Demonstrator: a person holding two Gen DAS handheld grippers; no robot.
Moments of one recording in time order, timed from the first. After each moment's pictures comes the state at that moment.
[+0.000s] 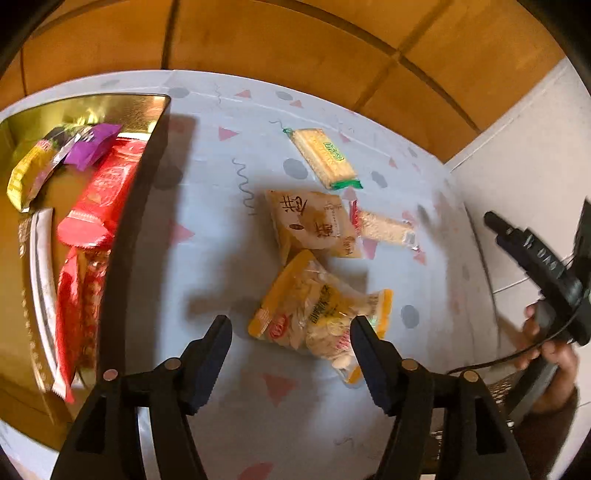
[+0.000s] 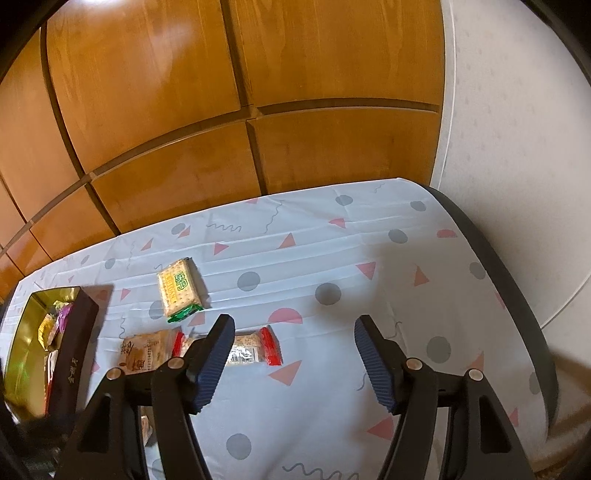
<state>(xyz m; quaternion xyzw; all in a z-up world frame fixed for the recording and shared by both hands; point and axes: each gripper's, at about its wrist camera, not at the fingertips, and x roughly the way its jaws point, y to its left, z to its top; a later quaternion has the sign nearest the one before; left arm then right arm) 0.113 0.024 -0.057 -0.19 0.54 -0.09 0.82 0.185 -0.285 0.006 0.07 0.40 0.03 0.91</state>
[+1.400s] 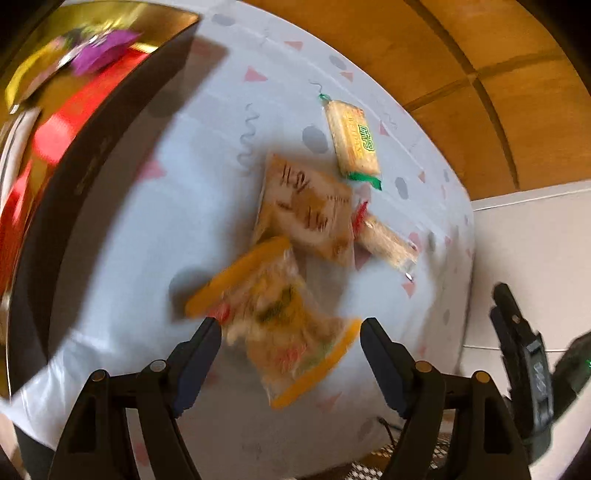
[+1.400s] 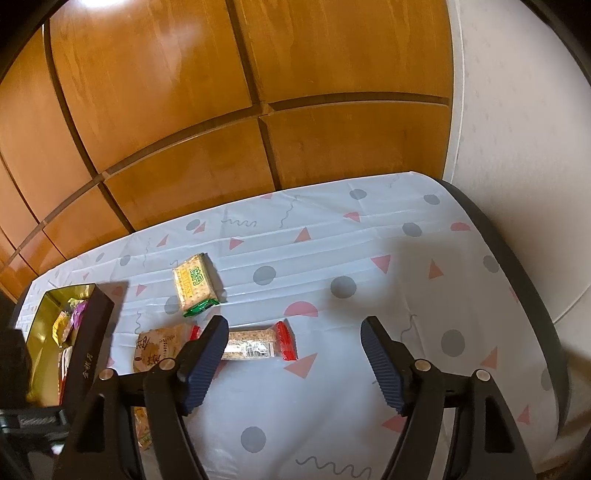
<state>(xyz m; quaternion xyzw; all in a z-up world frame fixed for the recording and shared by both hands) 0.149 0.004 -0.081 -0.32 0.60 -0.02 0.73 0.181 -0.284 0.007 0.08 0.41 0.06 0.91</state>
